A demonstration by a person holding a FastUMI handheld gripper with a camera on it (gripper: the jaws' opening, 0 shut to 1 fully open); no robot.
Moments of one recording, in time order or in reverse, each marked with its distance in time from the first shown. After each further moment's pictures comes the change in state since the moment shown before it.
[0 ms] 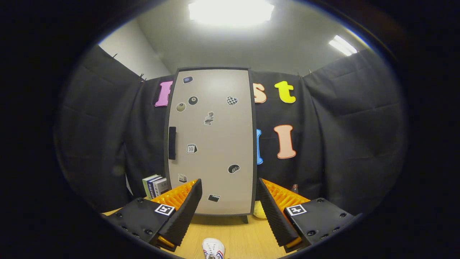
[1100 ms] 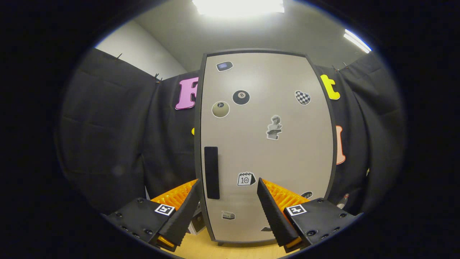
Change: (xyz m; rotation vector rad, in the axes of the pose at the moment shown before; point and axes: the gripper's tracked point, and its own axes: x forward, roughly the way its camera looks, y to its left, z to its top) arm 0.190 0.169 0.048 0.054 0.016 0.193
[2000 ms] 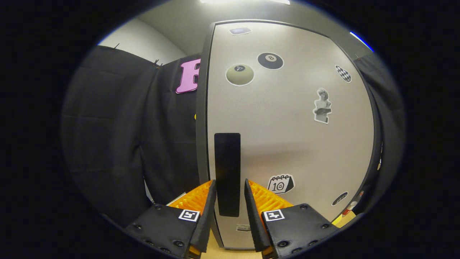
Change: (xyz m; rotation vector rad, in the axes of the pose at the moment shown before) arm 0.091 0.033 -0.035 -0.008 0.128 0.029
